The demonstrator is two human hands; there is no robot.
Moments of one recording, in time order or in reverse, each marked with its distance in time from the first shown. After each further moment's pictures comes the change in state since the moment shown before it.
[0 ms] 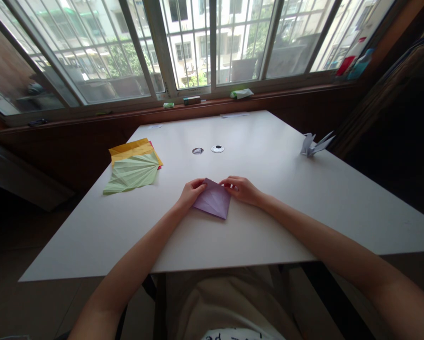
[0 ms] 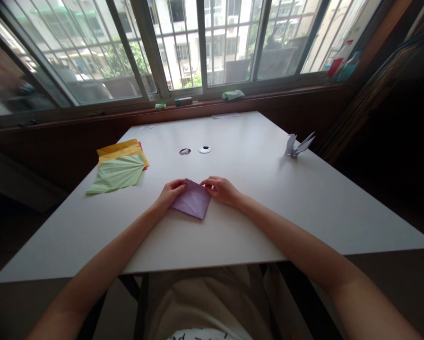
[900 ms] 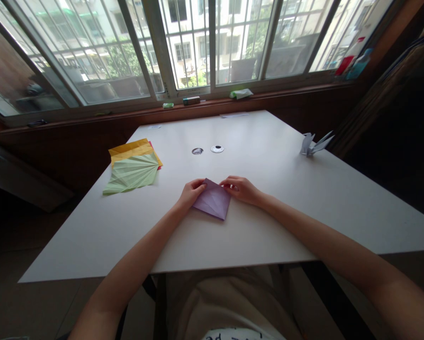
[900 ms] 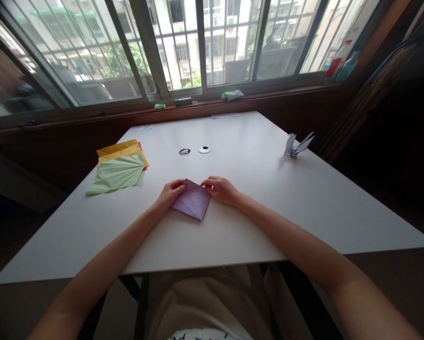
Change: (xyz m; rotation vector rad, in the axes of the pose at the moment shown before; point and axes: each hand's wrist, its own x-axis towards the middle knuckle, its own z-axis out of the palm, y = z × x) left_hand -0.001 0.002 0.001 -0.007 0.014 0.005; right_hand 0.000 0.003 0.001 0.010 -0.010 -0.004
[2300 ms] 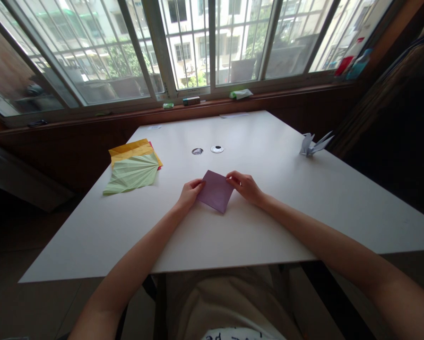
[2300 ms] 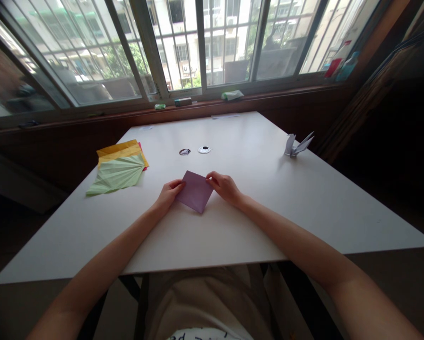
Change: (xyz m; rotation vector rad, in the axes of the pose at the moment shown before) left_hand 0.004 -0.007 0.001 -0.162 0.042 -0.026; right_hand 0.001 0.000 -0.002 -0.006 0.202 0.189
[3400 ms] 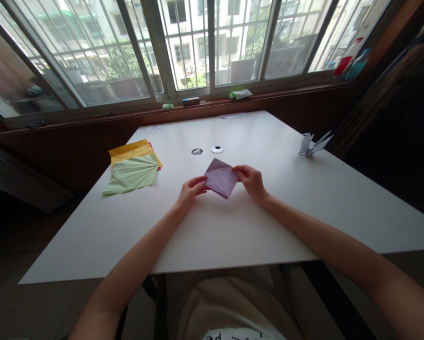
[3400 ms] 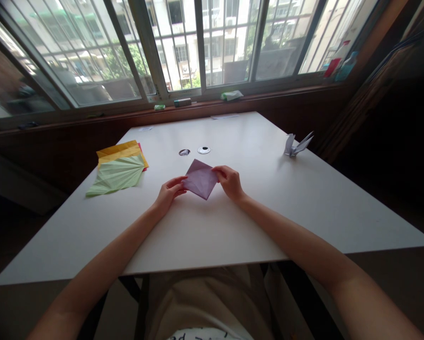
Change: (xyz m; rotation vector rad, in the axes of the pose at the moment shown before) left_hand -0.005 0.008 -0.001 -0.035 -0.017 -0.007; right_hand 0.005 0.002 -0.001 0.292 0.307 0.171
